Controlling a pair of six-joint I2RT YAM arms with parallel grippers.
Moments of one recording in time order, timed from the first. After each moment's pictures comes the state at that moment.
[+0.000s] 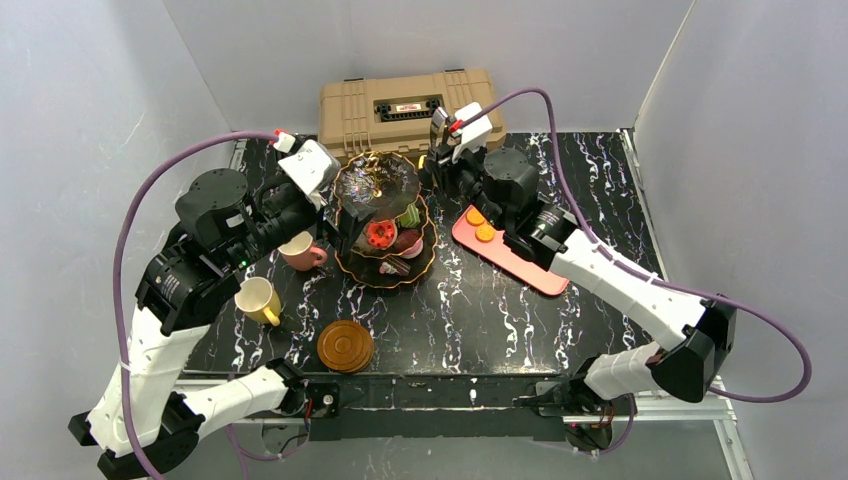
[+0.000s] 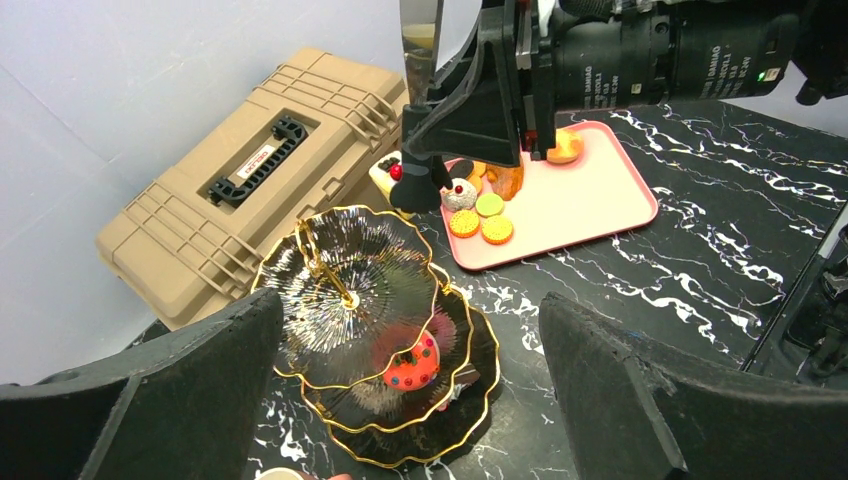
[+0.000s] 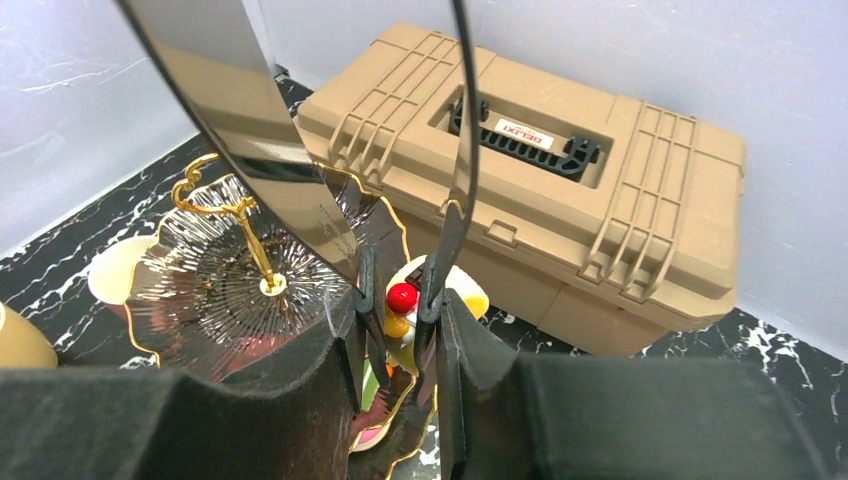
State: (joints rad) left arm -0.68 0.97 1.62 -0.78 0.10 0.24; right arm 0.88 1.36 1.34 -0.02 0.25 -0.02
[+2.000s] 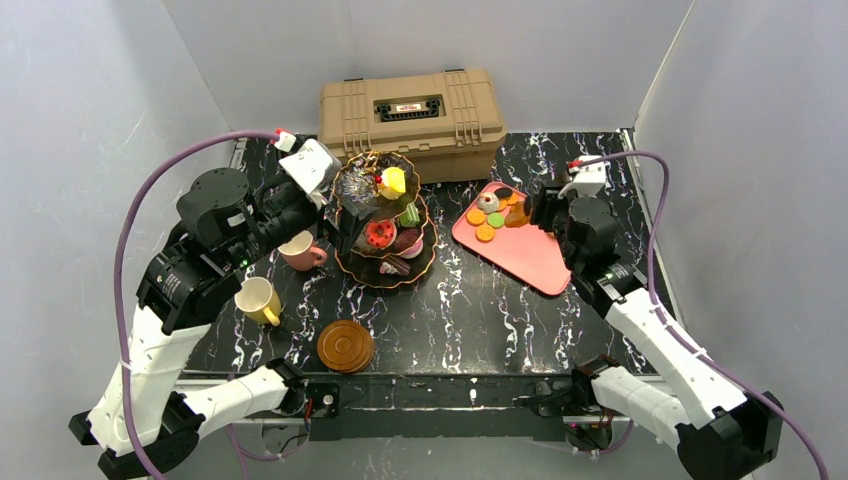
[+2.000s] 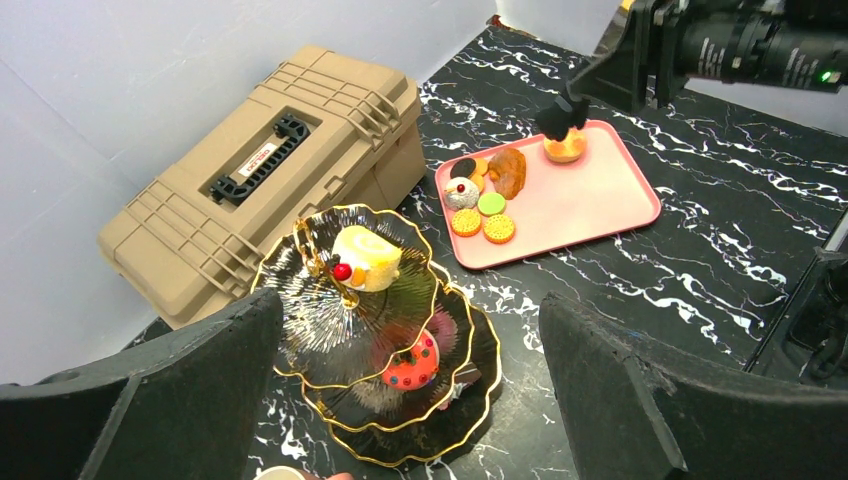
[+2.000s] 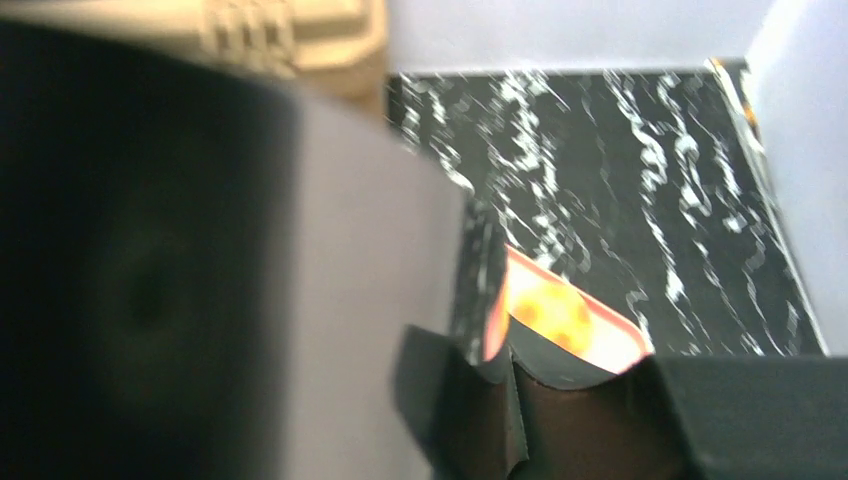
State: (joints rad) left arm -0.68 0.97 1.62 -0.78 0.09 0.23; right arm 0.50 0.92 0.82 -0.05 0.36 0.16
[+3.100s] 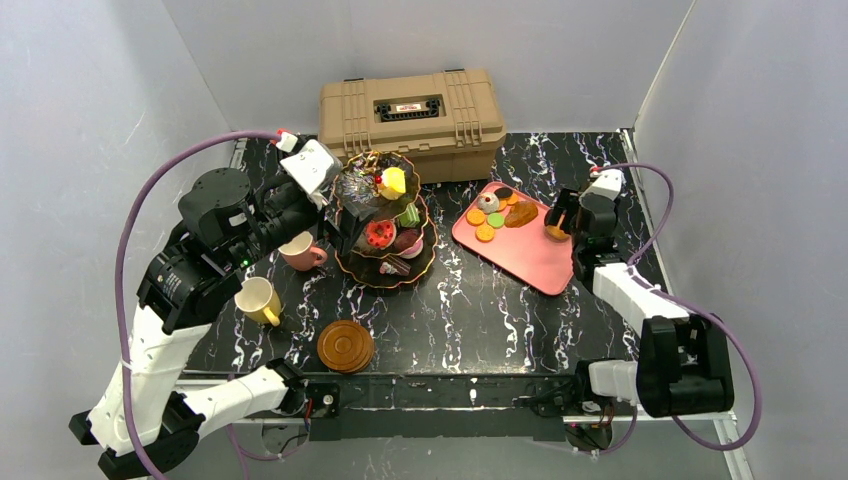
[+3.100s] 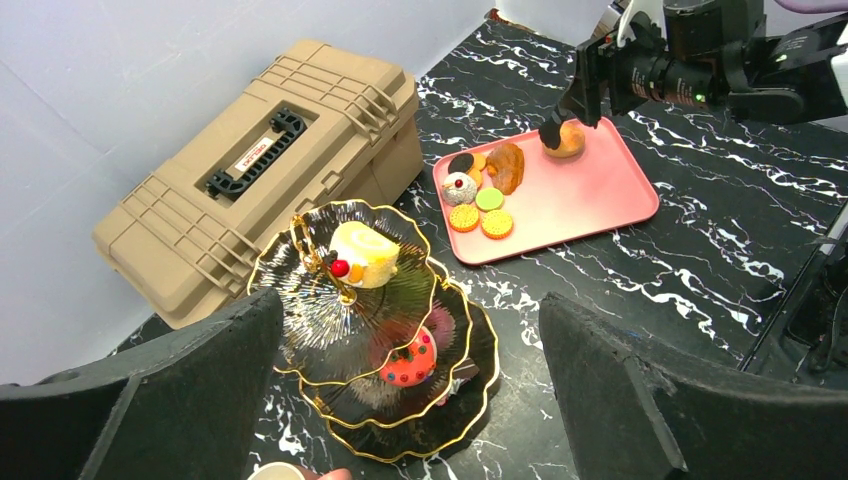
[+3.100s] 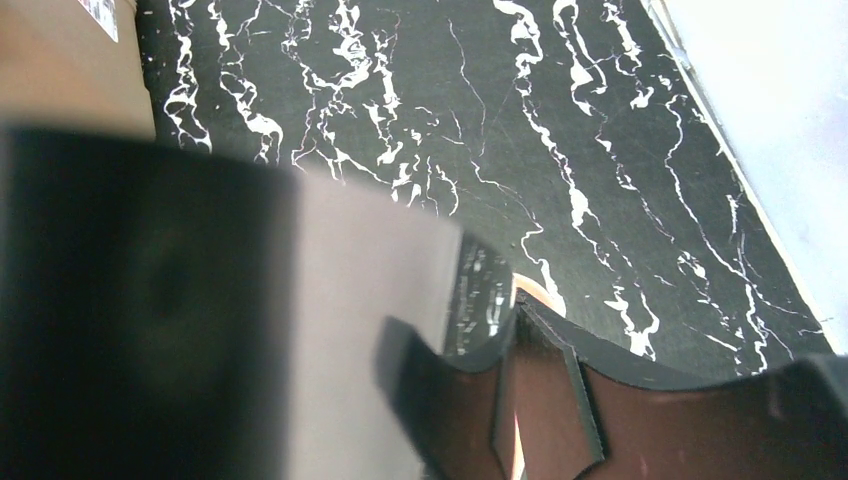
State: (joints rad) left arm -0.68 0.97 1.62 -0.78 0.10 0.23; right arm 0.13 1.23 0.60 0.31 0.29 0.18
